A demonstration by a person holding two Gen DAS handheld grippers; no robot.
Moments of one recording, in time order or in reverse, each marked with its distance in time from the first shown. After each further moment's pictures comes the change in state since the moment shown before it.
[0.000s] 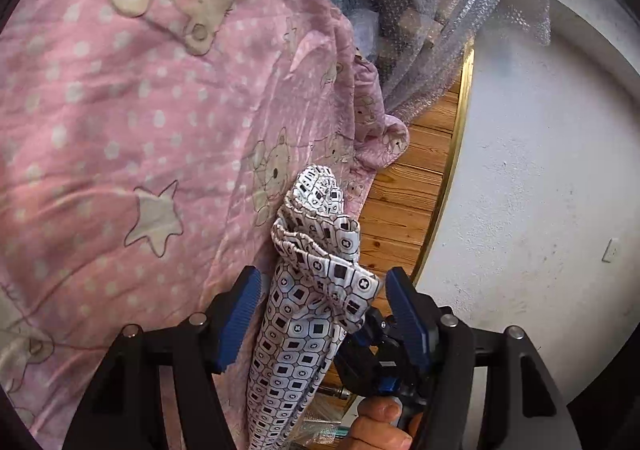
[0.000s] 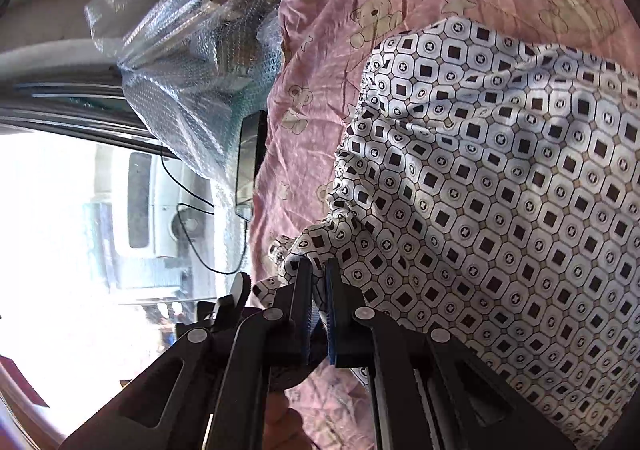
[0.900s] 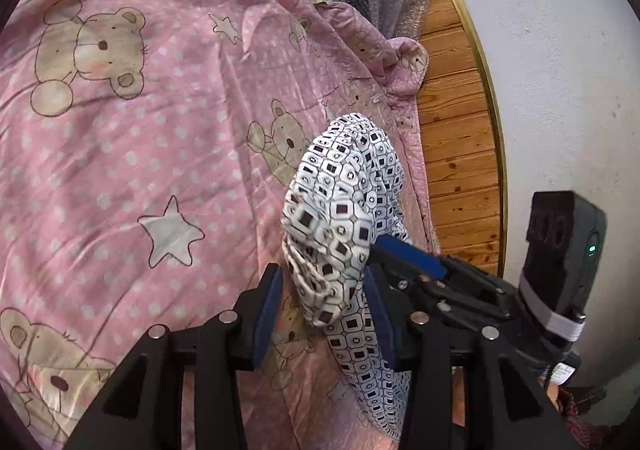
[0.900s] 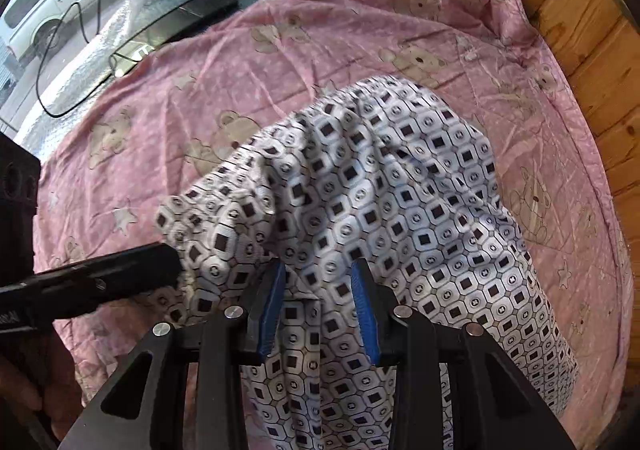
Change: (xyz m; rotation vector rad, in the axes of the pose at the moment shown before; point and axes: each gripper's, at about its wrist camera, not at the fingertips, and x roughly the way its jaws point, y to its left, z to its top) left arm 0.010 -0.016 -0.008 0.432 0.118 0.344; right arm 0.065 0.037 -0.023 -0.726 0.064 -0.875
